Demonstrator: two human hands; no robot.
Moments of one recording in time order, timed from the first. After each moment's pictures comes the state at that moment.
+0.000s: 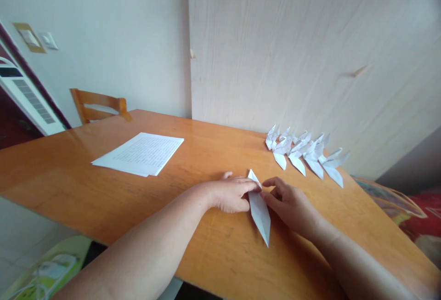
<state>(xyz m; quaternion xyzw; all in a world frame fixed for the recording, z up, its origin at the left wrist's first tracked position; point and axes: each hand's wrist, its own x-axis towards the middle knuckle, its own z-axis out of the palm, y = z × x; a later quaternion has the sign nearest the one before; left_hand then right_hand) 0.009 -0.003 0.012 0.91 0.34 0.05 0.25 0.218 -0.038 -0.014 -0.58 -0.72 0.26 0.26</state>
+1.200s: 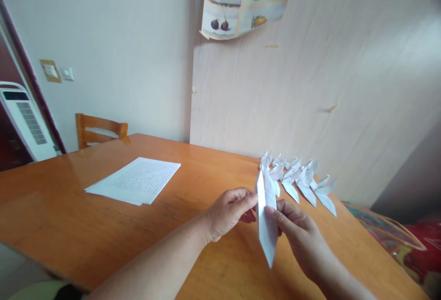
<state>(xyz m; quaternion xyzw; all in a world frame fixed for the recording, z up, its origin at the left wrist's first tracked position) 0.021 -0.018 0.023 0.61 0.26 0.41 0.63 0.213 -0.050 0.003 -0.45 -0.58 0.47 0.48</state>
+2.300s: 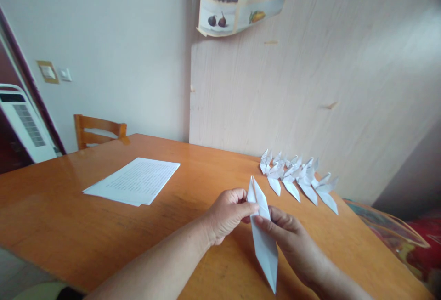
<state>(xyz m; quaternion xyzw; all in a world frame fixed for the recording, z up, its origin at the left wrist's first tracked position) 0.030 -0.017 0.017 0.56 0.31 0.44 0.63 0.198 -0.056 0.002 -0.42 -0.58 0.56 0.43</state>
